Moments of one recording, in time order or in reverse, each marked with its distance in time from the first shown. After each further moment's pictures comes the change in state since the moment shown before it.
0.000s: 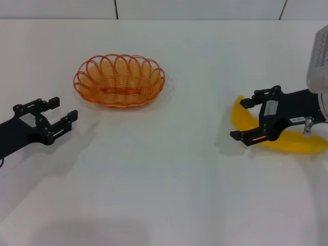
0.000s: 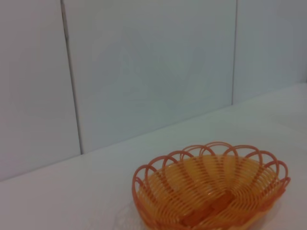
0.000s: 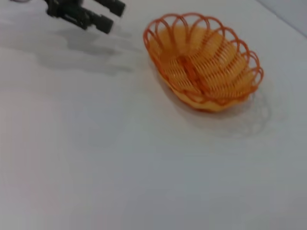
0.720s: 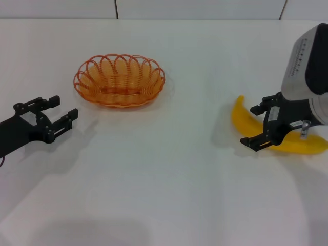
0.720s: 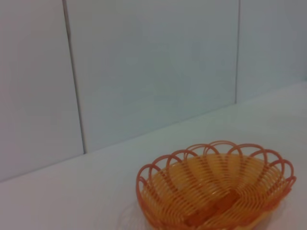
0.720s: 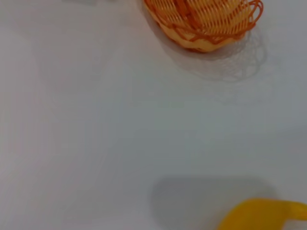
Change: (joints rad) left arm -0.007 -0.002 0.001 0.000 0.000 -0.017 0.001; right arm 0.036 0.000 -0.111 -0.022 -0.212 0.038 0.157
